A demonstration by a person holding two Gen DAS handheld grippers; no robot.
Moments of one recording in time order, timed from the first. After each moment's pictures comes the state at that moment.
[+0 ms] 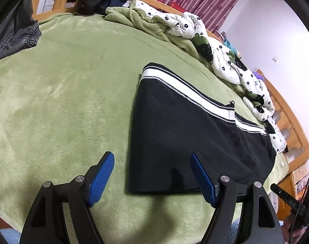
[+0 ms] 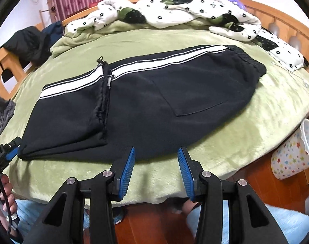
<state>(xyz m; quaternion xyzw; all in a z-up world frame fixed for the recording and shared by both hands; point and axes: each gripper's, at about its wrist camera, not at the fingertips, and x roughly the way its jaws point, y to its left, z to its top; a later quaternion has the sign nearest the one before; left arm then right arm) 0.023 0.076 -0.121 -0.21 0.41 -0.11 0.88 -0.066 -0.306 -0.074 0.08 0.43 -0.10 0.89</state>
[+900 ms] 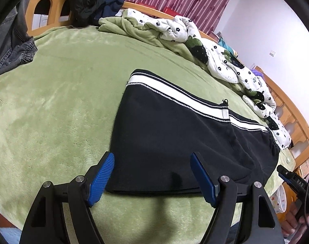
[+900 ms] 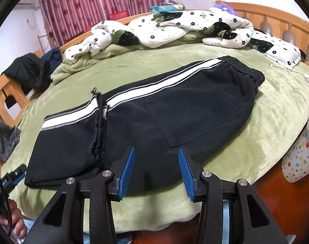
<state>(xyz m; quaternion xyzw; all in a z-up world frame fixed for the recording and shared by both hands) 0.012 0.042 -0.107 -0.17 0.38 -0.09 0.90 -0.047 -0.344 -0.068 0.14 0.37 -0.10 0.91</state>
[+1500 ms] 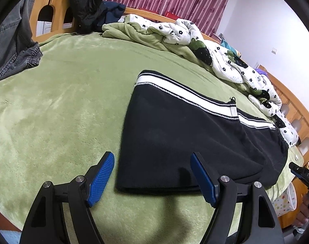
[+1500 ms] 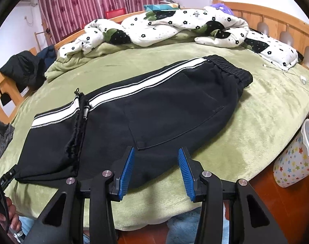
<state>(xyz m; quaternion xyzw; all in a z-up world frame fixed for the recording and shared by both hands) 0.008 0.048 -0.117 -0.15 0.37 -0.07 0.91 -0.049 -0.376 -0.072 0.12 0.37 -0.12 0.91</state>
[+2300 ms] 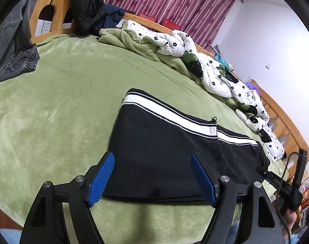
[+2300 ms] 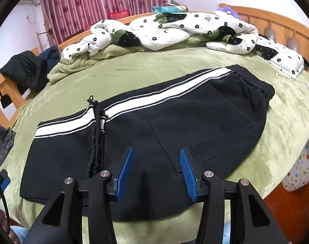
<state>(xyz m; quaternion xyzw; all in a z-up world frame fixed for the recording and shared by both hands) 0.002 0.044 -0.074 -0.20 0.35 -0.09 0.91 -0.006 -0.324 -0.067 0.11 0.37 -0.11 0.92</state>
